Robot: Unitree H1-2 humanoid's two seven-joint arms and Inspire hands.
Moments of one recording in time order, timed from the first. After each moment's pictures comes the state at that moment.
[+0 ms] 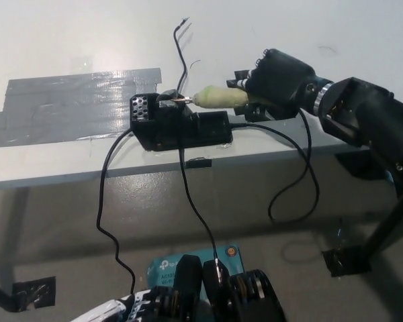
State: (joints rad) left_arm 0.05 0.50 -0.23 -0.25 -0.13 0.38 -0.54; right_arm -1.15 -0.38 0.80 0.85 -1.17 -0.37 -0.12
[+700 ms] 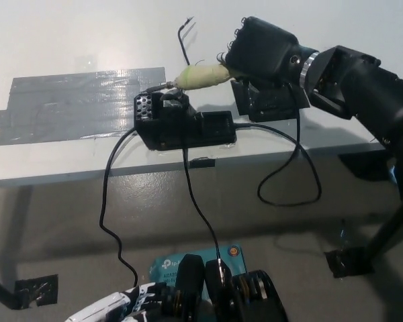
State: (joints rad) left_arm 0.02 0.50 -0.24 -0.25 -0.13 0.37 -0.54; right_arm -1.24 -0.35 0.86 0.87 -1.23 -0.38 -0.21
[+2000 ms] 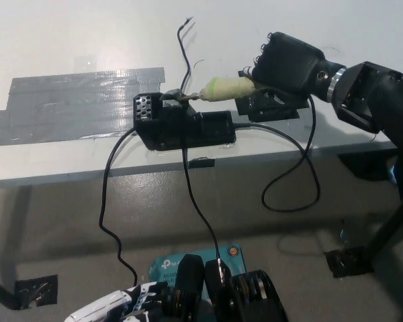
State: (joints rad) left_arm 0.00 0.51 -0.25 -0.26 -0.12 0.42 -0.54; right_arm -1.18 -0.43 0.87 0.83 -1.25 -0.39 -0.25
